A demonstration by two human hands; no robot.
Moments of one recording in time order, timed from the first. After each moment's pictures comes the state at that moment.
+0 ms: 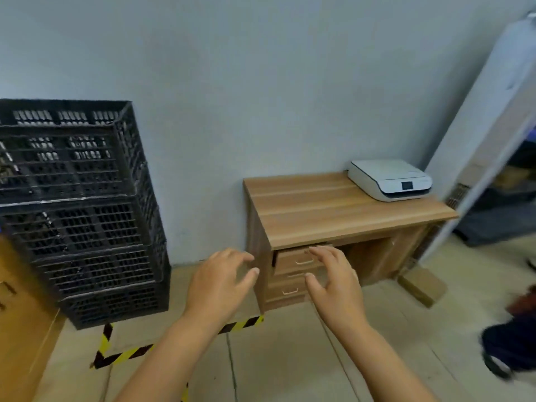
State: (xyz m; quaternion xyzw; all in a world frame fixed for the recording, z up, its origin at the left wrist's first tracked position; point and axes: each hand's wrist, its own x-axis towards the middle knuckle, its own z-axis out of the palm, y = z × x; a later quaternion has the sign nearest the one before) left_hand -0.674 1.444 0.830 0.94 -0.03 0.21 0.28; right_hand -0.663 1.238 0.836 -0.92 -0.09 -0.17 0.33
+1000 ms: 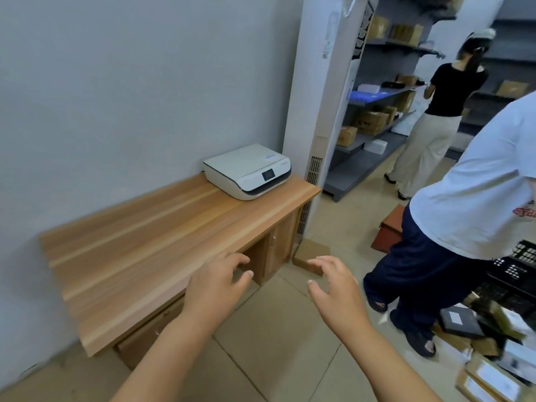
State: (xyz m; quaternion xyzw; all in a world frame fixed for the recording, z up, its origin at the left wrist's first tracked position) left_hand -0.360 1.081 0.810 0.89 -0.28 0.07 0.35; right_hand -0.467 0.886 0.808 -0.92 0.18 -0.19 0.30
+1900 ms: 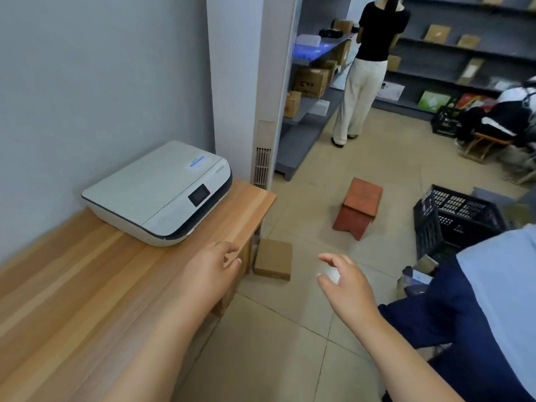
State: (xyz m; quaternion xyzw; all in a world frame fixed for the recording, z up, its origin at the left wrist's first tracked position) left_hand -0.008 0.782 0.751 0.88 -0.35 -0.05 0.32; right_hand -0.202 0.613 0.762 -0.86 0.37 -0.16 0.32
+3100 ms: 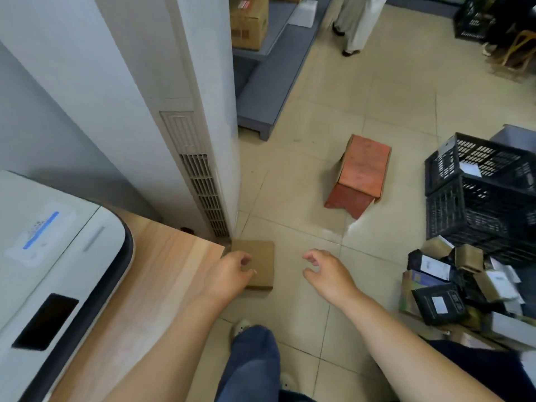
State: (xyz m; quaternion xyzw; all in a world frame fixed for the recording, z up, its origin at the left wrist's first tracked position) left_hand 0.201 0.324 0.598 0.85 -0.32 -0.34 0.24; right_hand 0.032 0.179 0.601 -0.82 0.43 0.05 0.38
